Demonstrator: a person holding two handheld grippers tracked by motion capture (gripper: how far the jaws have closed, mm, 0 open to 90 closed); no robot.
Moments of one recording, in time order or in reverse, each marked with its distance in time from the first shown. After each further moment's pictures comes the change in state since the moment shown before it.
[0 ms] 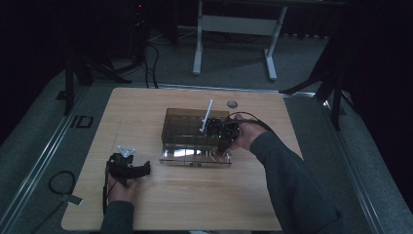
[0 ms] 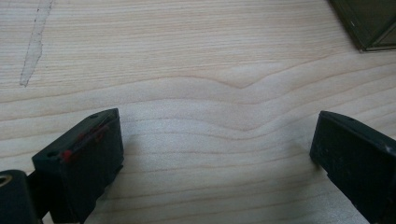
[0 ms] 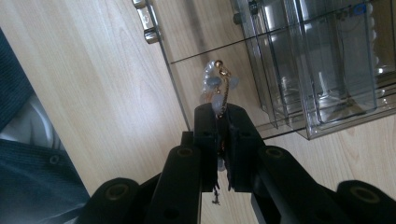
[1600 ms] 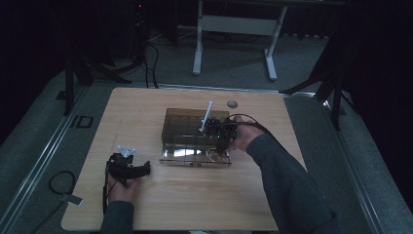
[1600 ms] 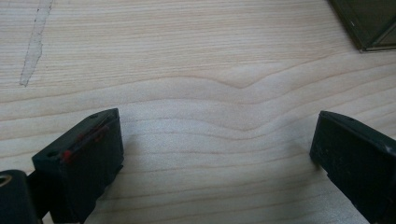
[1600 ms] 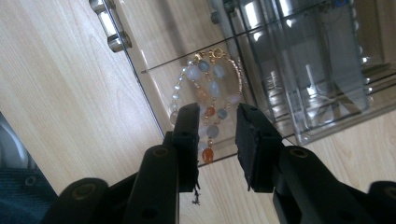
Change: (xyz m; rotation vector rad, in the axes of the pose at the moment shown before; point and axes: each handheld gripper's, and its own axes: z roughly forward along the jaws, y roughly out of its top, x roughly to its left) left arm 0.000 0.000 0.000 0.000 0.000 0.000; right arm -0.006 0.001 0.013 -0.003 -0.060 0.064
